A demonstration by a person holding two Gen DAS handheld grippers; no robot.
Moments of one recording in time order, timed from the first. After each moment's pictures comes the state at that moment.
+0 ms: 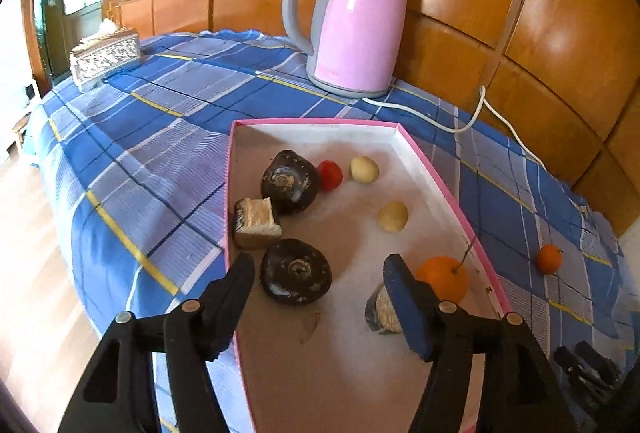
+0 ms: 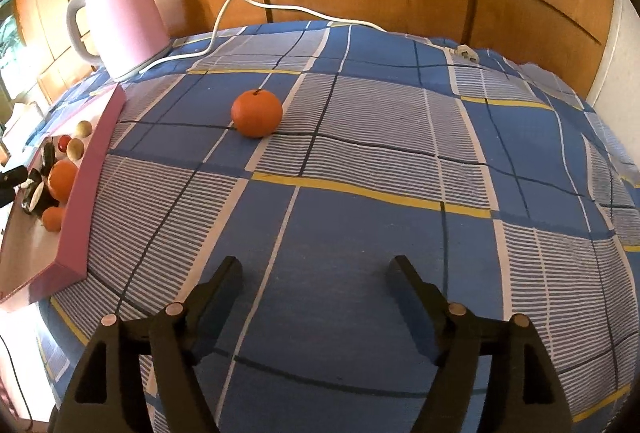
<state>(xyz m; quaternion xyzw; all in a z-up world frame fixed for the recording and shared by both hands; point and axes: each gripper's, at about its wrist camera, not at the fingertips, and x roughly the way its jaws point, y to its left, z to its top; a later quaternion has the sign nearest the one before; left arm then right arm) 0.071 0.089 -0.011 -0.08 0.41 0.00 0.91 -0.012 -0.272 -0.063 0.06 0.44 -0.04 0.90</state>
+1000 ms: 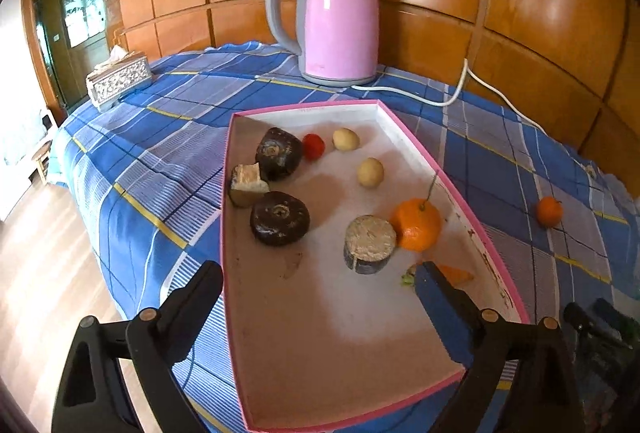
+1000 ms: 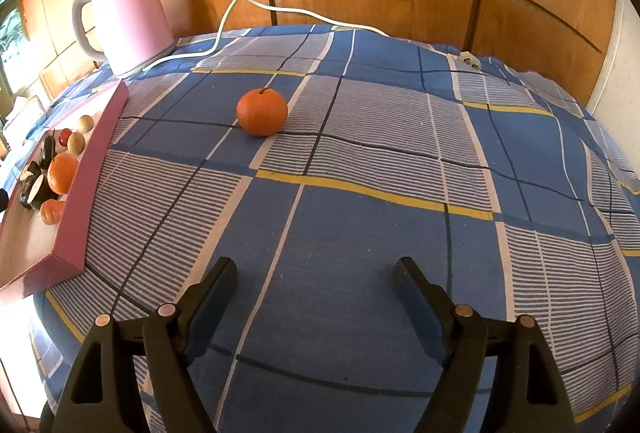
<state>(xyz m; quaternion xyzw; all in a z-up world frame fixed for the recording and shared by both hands) 0.025 0.048 -0.009 -0.02 0.40 0.02 0.92 -0.016 -0.266 -0.066 0.04 0.43 -0.04 0.90</state>
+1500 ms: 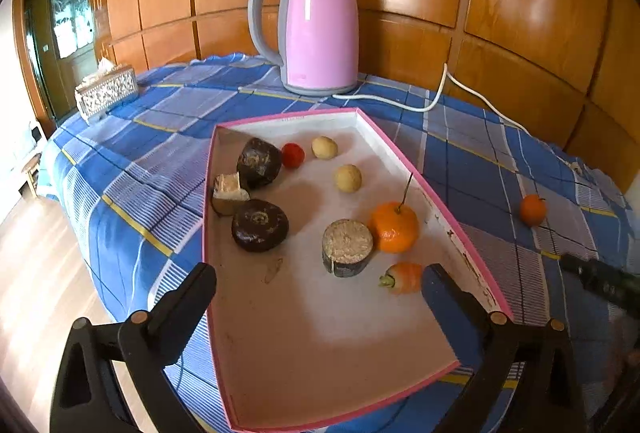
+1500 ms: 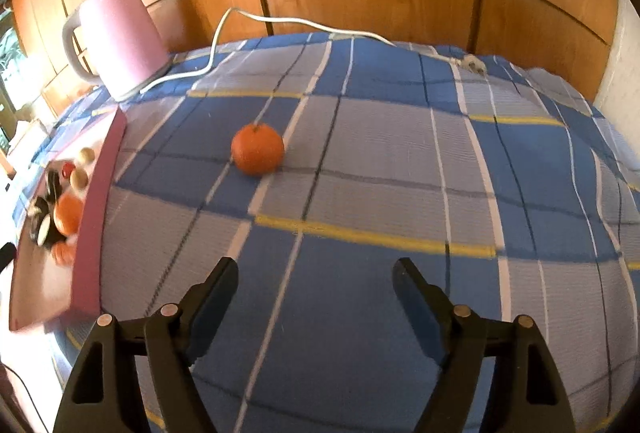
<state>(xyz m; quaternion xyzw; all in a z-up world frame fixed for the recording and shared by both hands) 0.021 0.043 -0.009 -0.02 0.38 0.00 0.92 0.015 -0.278 -0.046 0.08 0.43 -0.03 0.90</state>
